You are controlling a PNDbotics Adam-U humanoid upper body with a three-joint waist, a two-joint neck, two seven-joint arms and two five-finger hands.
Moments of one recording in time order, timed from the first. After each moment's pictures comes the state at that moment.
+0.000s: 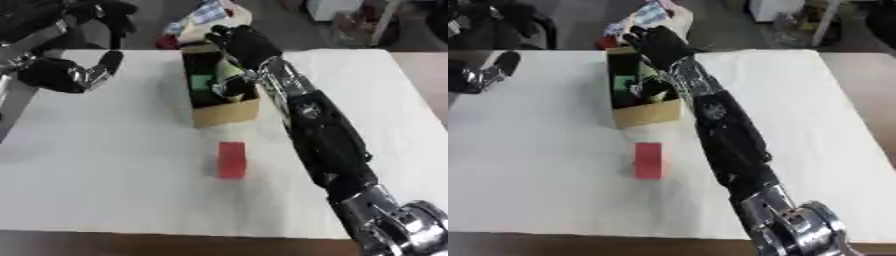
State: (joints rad) left arm -0.81 0.48 -0.14 -1.46 -0.37 -0.58 -0.53; right arm -1.05 0.00 -0.05 -0.81 1.74 -0.27 0.02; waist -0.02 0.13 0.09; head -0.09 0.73
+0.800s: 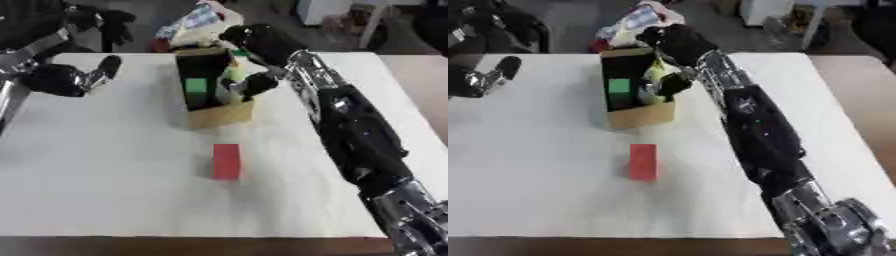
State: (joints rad) left arm -0.75 0.51 -0.09 -1.44 -0.39 -0.57 -0.54; right arm -1.00 -0.19 0.16 -0.90 1.29 -0.54 0.10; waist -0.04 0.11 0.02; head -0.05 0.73
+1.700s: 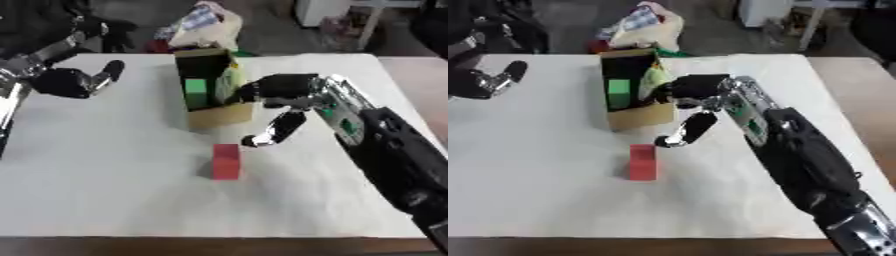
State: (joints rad) left arm -0.75 0.52 -0.09 -1.40 -0.41 -0.56 -0.55; right arm -0.89 -0.26 0.42 -1.09 0.88 -0.61 0.55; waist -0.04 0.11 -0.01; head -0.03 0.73
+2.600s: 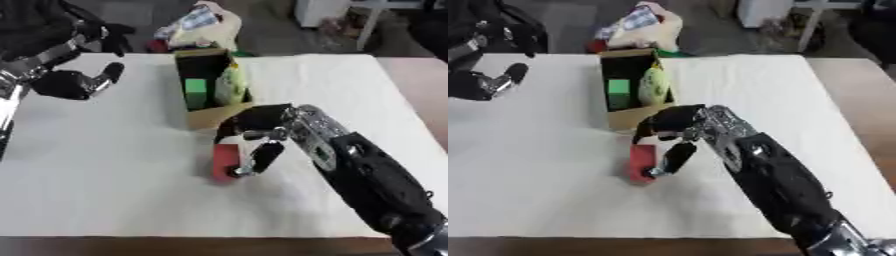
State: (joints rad) left arm -0.75 0.52 -0.09 -1.39 -0.41 -0.56 -0.55; right arm -0.83 -0.19 0.45 -1.05 1.01 -0.61 0.55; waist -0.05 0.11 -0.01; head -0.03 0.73
